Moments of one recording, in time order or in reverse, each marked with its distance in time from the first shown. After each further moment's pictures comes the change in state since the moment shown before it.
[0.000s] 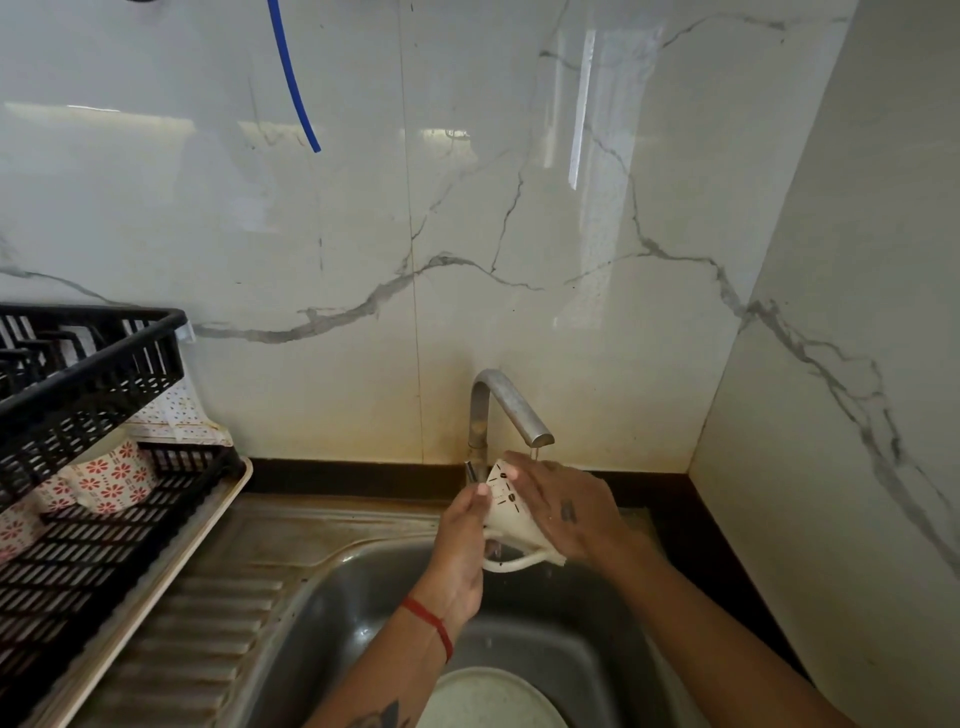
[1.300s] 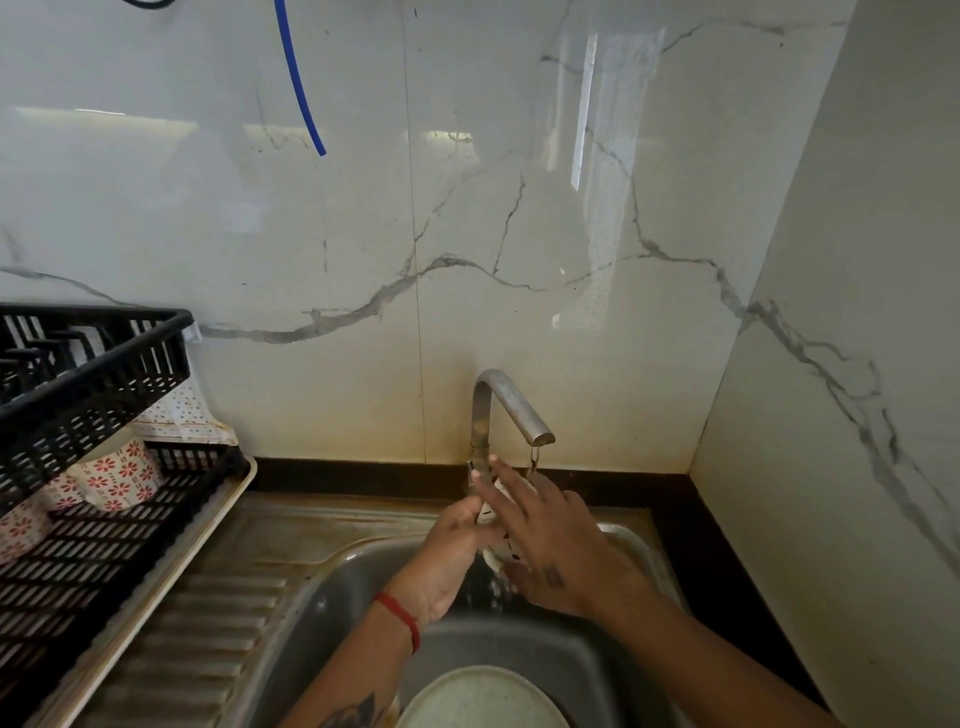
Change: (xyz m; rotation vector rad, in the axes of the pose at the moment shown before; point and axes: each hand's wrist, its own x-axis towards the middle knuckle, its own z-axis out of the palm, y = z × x) left_hand -0.003 0.004 -0.028 0.223 -0.385 0.076; right_hand -0.029 -0.026 -0.007 -0.080 -0.177 -0.217
